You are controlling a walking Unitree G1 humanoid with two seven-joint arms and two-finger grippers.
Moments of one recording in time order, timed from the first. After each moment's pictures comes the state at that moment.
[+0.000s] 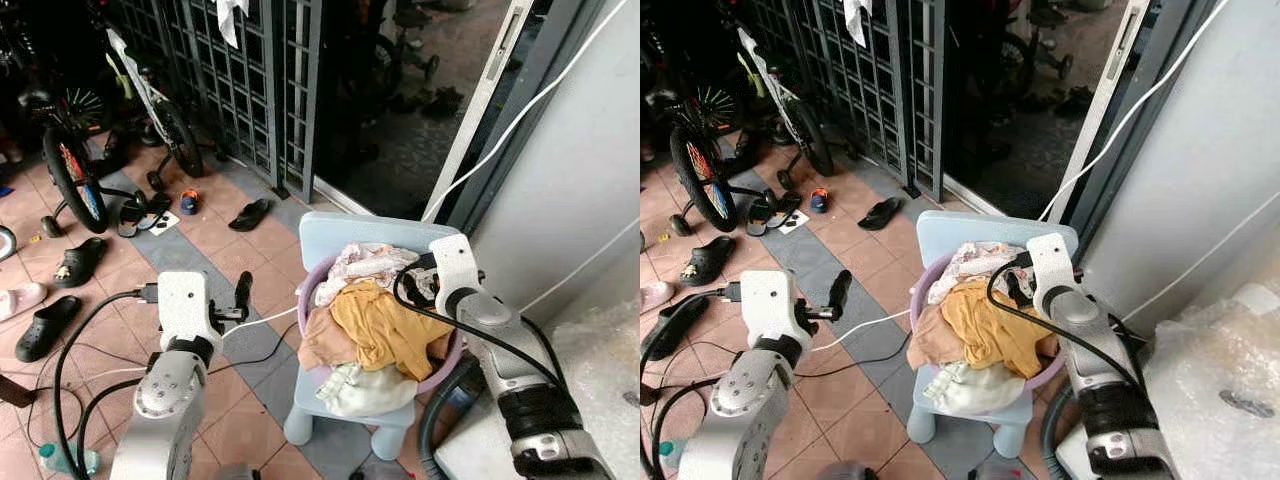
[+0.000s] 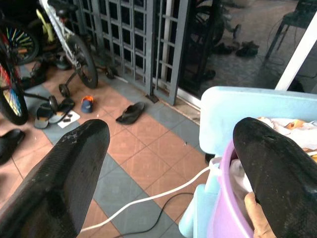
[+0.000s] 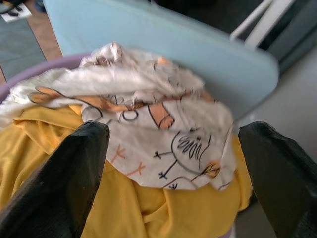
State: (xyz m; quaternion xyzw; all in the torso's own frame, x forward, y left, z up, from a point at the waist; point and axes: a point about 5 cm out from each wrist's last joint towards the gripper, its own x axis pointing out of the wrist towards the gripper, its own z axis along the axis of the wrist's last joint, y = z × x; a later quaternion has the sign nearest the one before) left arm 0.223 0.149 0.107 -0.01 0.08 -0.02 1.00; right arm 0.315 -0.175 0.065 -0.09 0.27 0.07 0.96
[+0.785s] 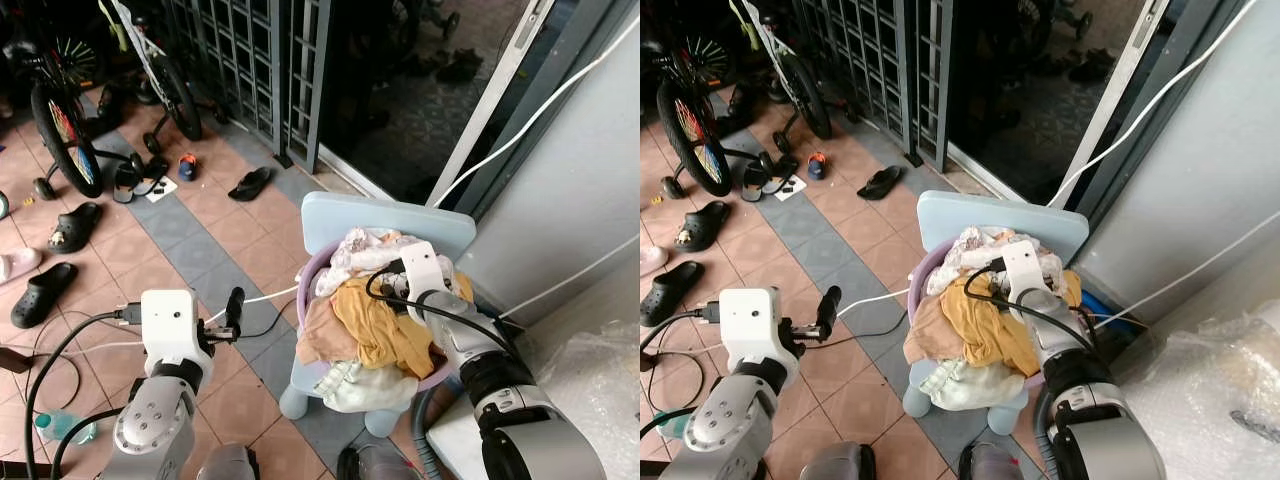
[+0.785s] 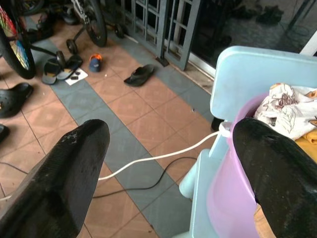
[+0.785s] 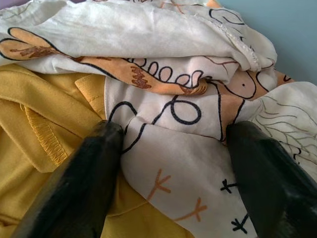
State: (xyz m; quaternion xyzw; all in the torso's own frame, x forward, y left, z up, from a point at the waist) left arm 0.195 0.148 0.112 -0.02 0.12 -0.01 0.99; right arm 0.326 -0.153 0.041 -0.12 0.31 0.07 0.94
